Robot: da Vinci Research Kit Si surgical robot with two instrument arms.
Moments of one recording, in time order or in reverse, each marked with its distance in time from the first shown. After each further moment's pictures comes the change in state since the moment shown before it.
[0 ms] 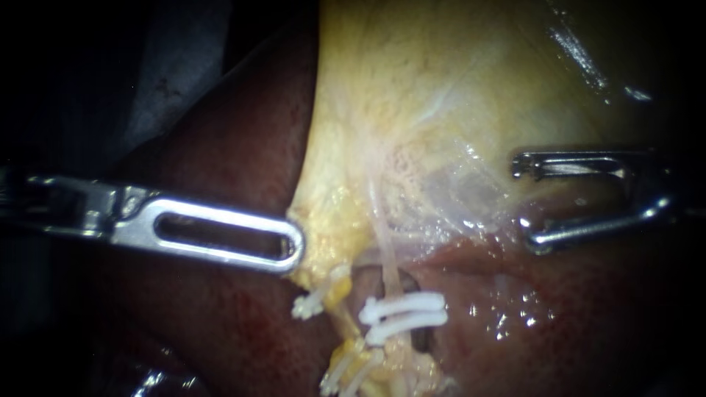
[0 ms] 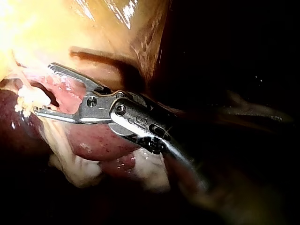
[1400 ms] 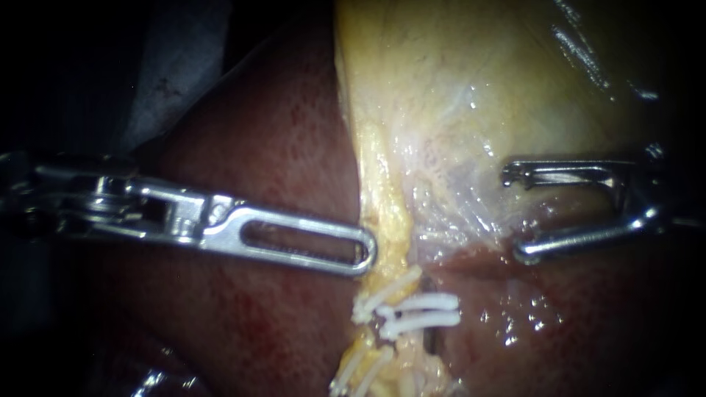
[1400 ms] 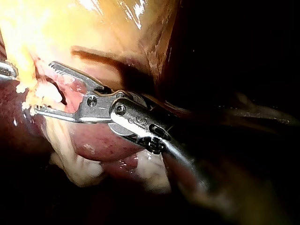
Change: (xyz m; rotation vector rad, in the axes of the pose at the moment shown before) right arm -0.001 0.000 0.001 0.008 -0.003 -0.005; left arm 0.001 0.004 0.007 0.000 0.012 0.022
